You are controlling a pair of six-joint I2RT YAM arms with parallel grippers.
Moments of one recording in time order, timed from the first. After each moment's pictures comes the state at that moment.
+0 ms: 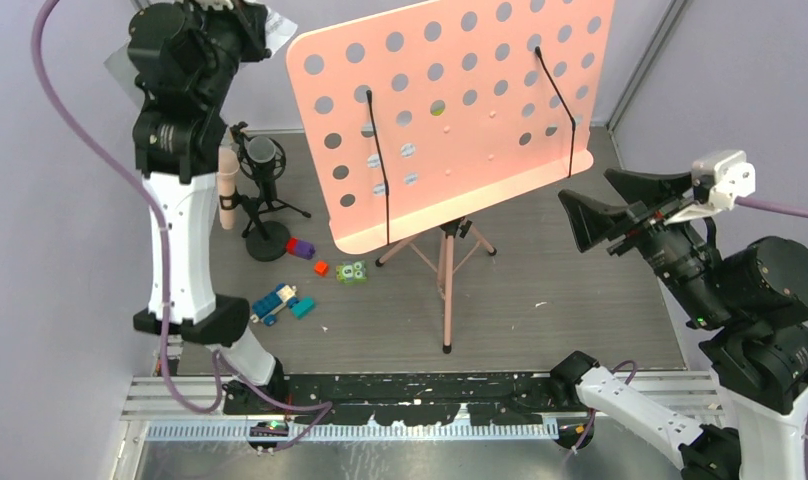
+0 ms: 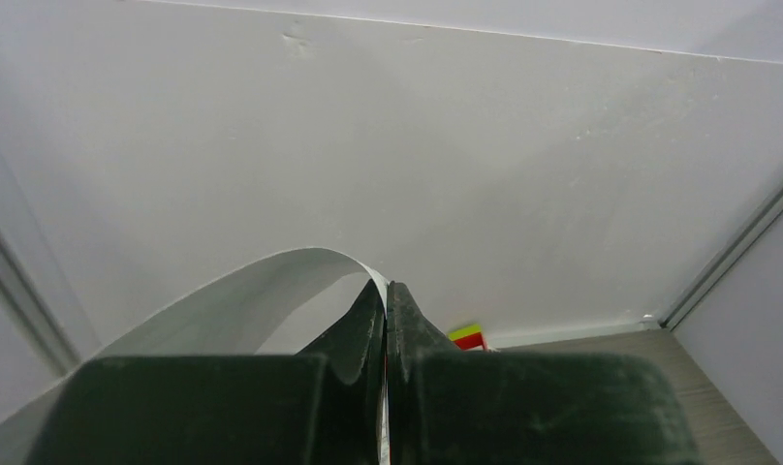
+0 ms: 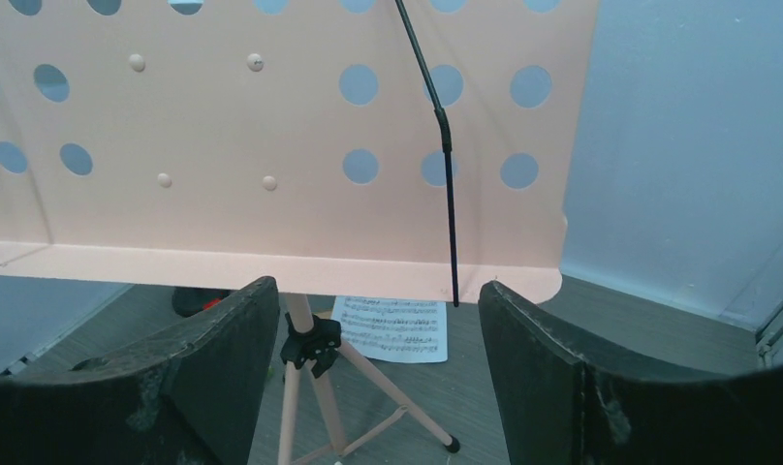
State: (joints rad) left arm -0.22 1.60 2.43 -0.62 -0.05 -0.11; right arm 0.60 0.74 1.60 -0.68 0.11 0.01
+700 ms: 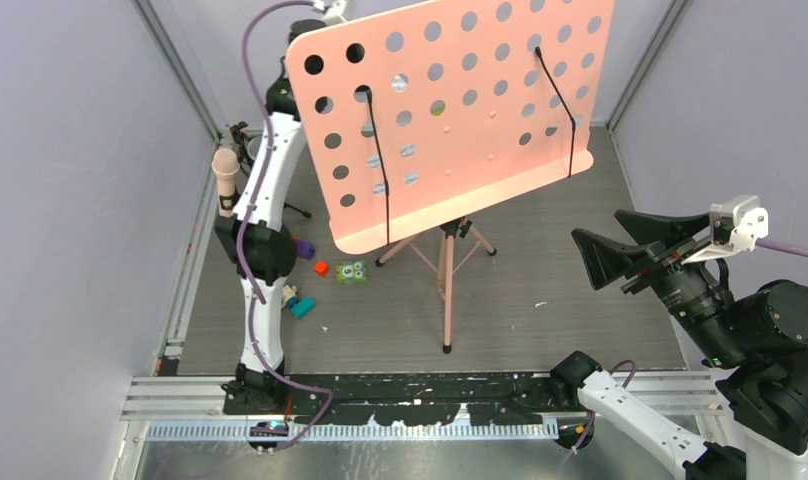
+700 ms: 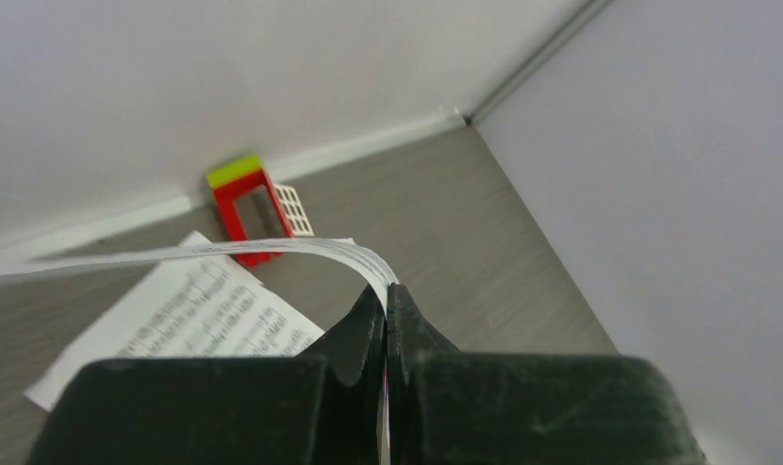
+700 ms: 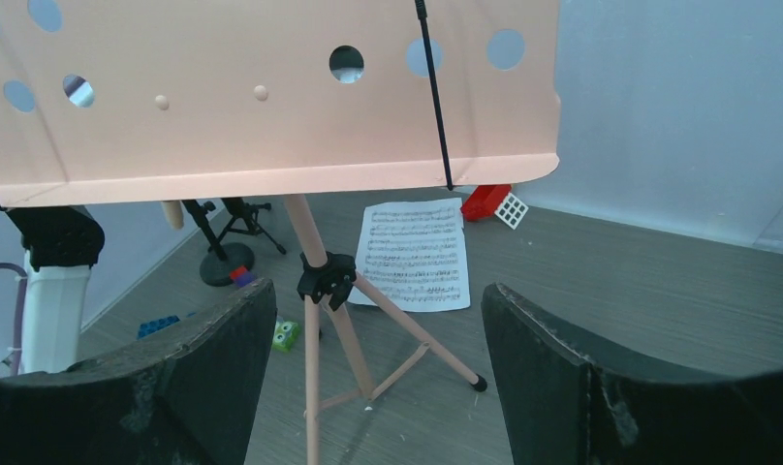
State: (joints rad) left arm -0.28 2.19 2.59 -0.55 0.44 -0.42; right arm 0.60 0.56 1.49 -0.80 0.13 0.14
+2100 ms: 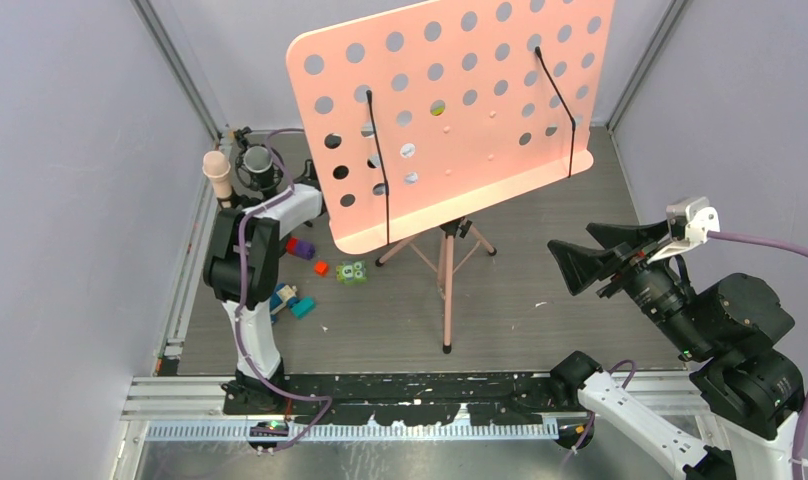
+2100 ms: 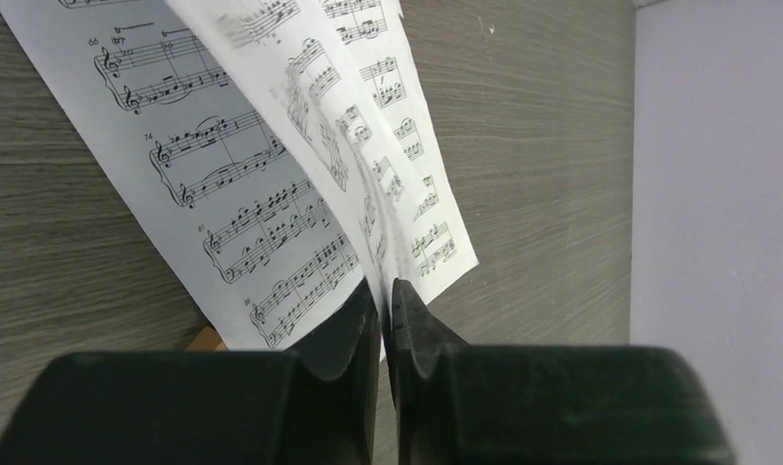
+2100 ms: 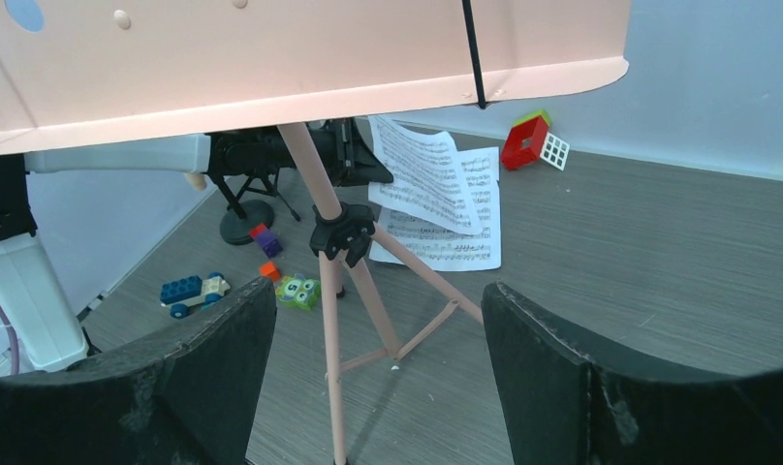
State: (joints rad) left arm -0.30 1.93 1.34 0.09 0.32 -0.74; right arm 0.60 0.52 1.34 -0.79 0.08 0.22
